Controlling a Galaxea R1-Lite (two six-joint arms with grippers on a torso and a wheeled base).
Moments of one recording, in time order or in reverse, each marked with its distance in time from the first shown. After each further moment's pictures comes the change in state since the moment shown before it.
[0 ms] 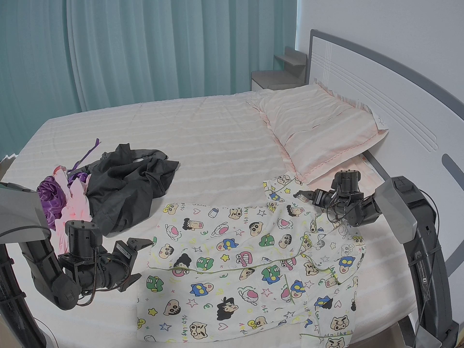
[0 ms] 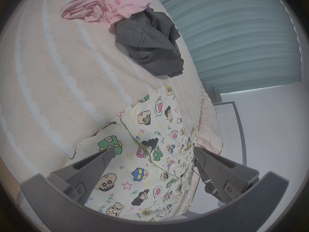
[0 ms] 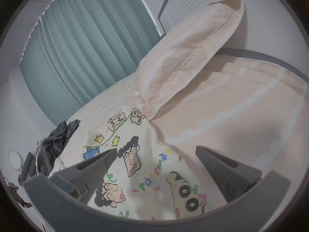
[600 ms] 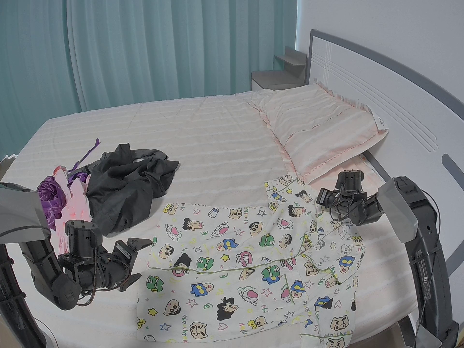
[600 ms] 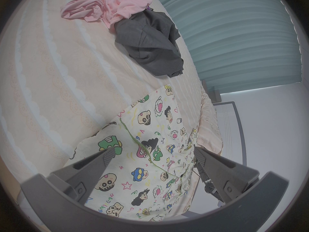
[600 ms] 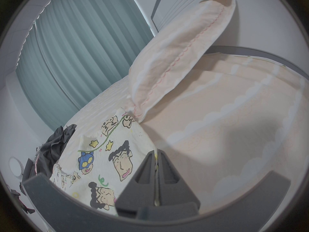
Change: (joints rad) left arm 0.000 0.000 0.000 0.000 0.000 0.000; right arm -0.031 0.010 -0.020 0.021 -0.011 0.032
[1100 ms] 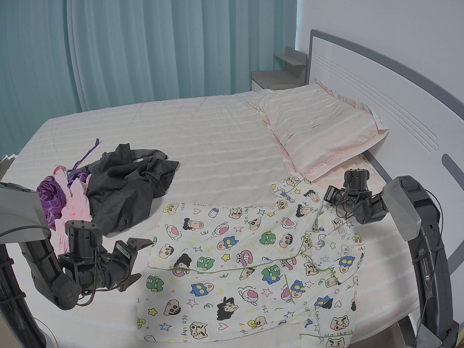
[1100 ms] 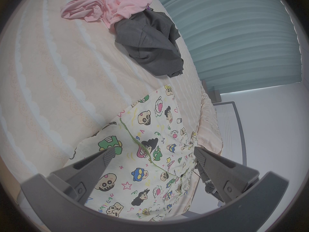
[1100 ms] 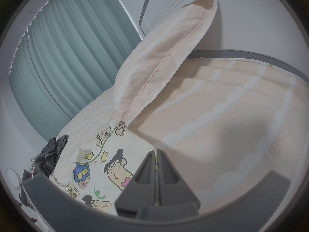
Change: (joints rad) left arm 0.000 0.000 0.000 0.000 0.000 0.000; right arm -0.039 -0.004 0.003 -0.010 -0.061 0.045
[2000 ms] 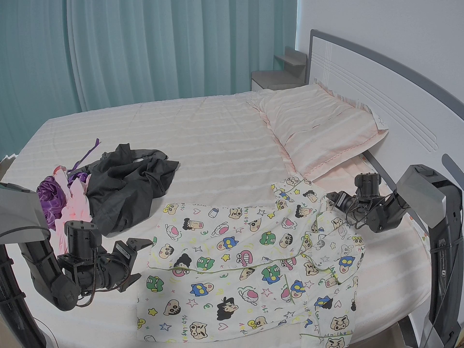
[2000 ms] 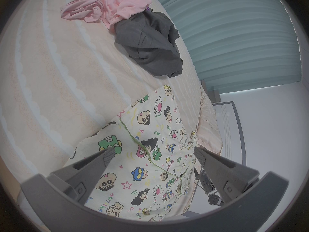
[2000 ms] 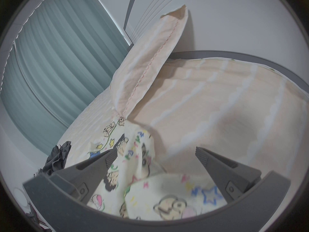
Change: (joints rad) left arm -0.001 -0.003 0.009 -0.011 0.002 0.000; right arm 0.017 -0.248 0.482 -0.166 -0.070 0.123
